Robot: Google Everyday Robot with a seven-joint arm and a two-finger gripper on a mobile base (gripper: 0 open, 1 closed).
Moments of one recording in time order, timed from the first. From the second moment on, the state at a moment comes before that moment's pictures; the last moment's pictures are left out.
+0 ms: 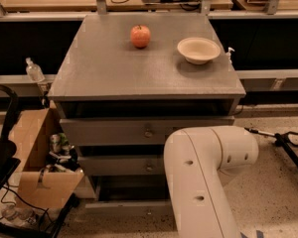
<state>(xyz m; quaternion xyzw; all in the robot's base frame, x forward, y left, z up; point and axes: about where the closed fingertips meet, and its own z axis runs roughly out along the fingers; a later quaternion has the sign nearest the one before) 0.489 -0.165 0.175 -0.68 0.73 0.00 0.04</state>
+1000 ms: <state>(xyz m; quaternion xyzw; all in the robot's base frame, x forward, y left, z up) 0.469 -0.166 0.181 -0.67 0.74 0.01 0.01</state>
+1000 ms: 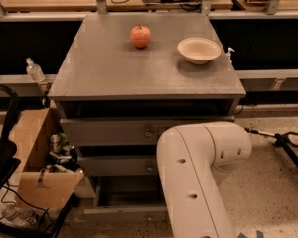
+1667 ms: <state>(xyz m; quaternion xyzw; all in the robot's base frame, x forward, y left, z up) 0.469 -0.166 0.183 -0.67 0.74 0.01 0.01</state>
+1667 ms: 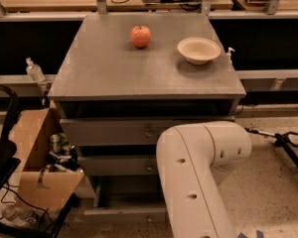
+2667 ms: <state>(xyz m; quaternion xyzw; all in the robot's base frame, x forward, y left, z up) 0.469 -0.166 0.183 -0.67 0.74 0.01 0.01</state>
